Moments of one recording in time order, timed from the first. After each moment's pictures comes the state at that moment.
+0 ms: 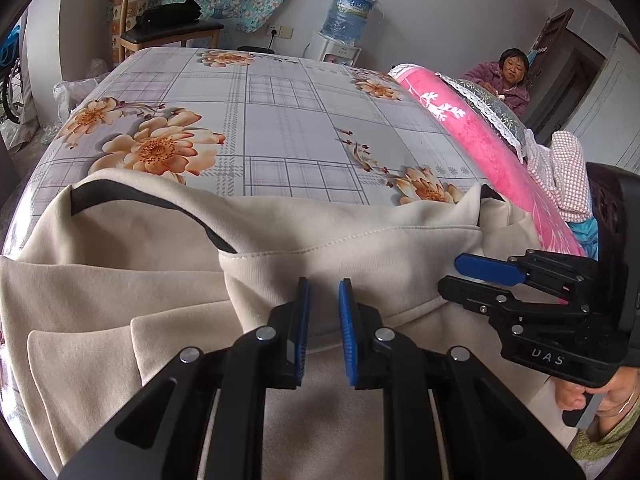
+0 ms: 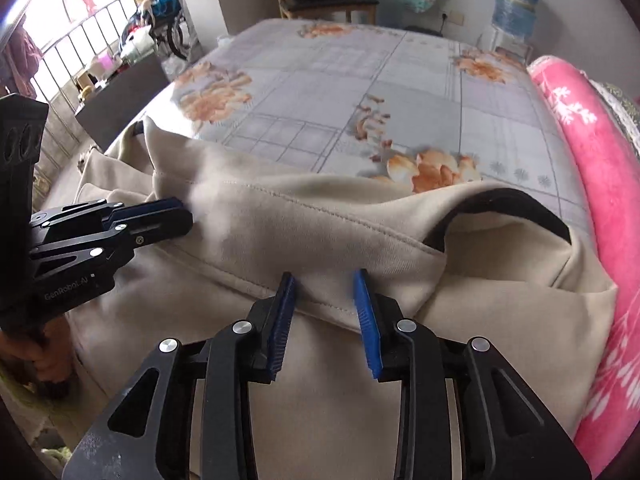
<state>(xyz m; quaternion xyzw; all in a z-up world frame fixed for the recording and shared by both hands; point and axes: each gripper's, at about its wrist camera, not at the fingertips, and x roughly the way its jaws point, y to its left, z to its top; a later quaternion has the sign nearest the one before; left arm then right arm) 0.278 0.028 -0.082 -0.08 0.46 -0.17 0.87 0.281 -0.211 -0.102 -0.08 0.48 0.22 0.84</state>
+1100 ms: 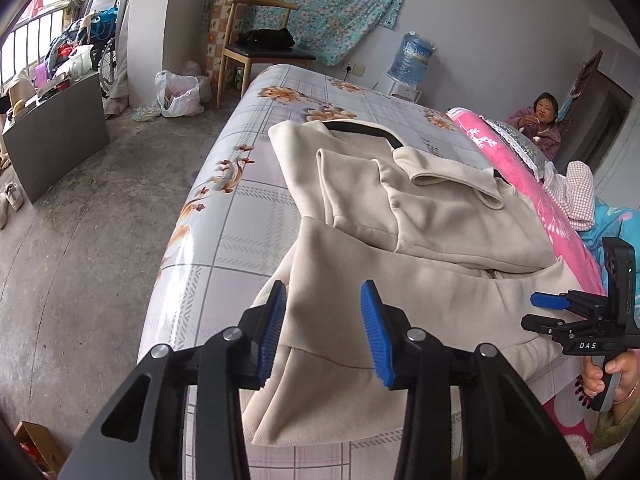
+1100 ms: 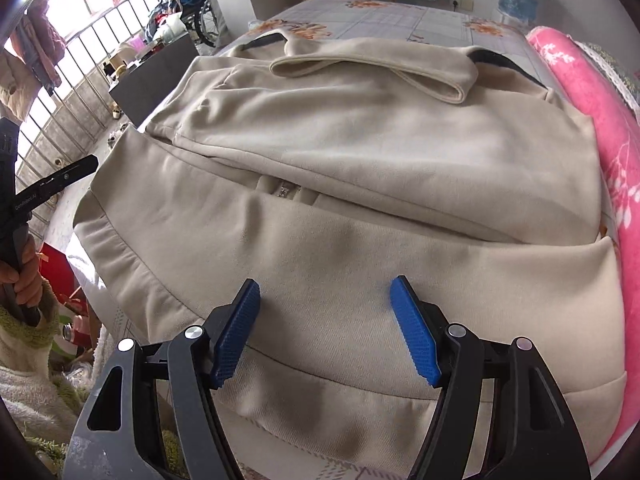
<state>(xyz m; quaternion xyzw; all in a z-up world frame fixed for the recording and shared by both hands) 0.059 0.177 -0.057 -0.11 0.42 -0.06 0.90 0.115 -0.211 -0.109 -0.07 0.52 0.24 0.82</state>
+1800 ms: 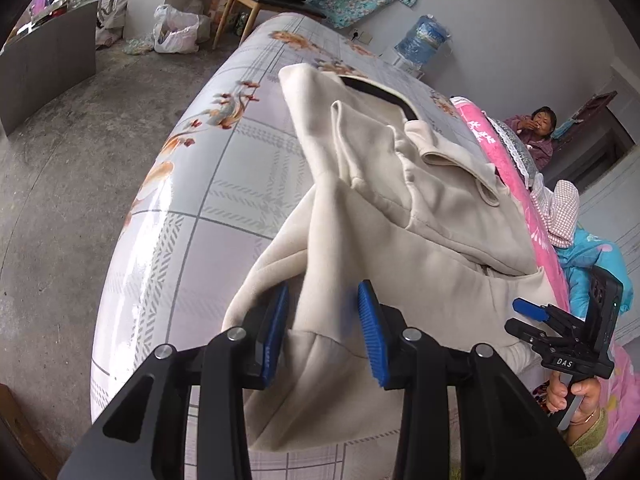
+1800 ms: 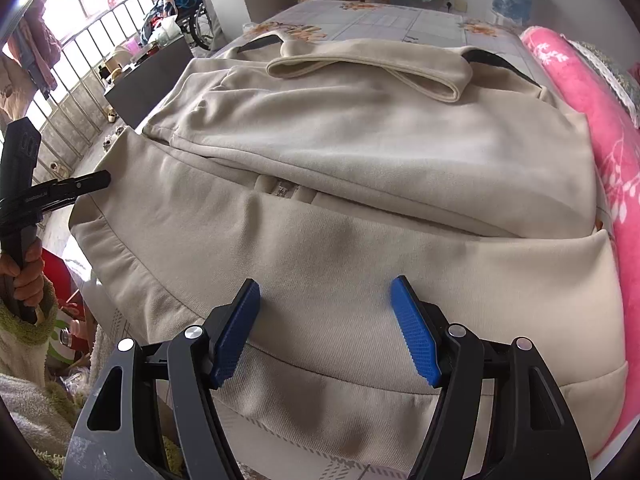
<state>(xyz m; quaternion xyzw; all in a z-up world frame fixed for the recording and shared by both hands) 0.080 0.203 -0.092 -0.22 0.48 -0.10 0.84 0.110 -0.212 -0.108 -0.07 0.51 0.23 0.83</state>
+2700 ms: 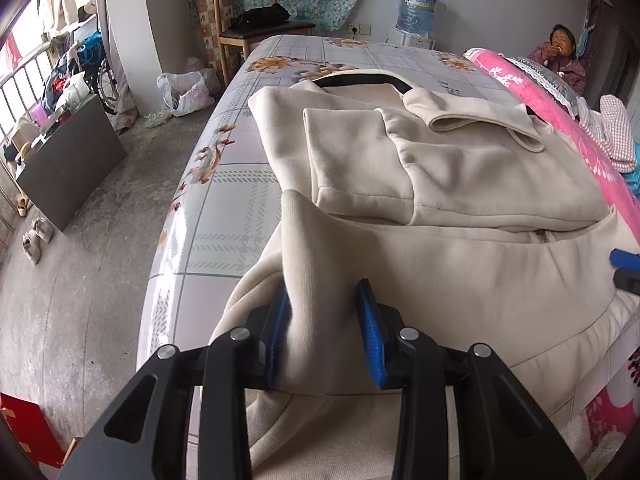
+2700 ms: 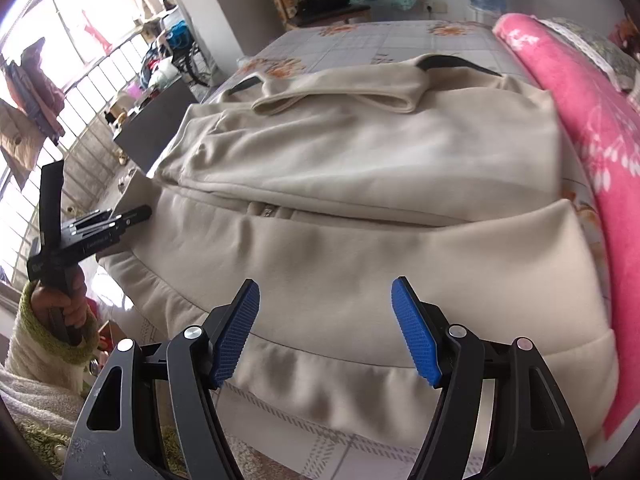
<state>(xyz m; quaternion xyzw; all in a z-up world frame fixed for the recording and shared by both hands) 0.091 0.133 -0.085 0.01 0.47 -0.01 0.88 0.102 -0.271 -0.083 0.02 0.48 0.23 0.84</state>
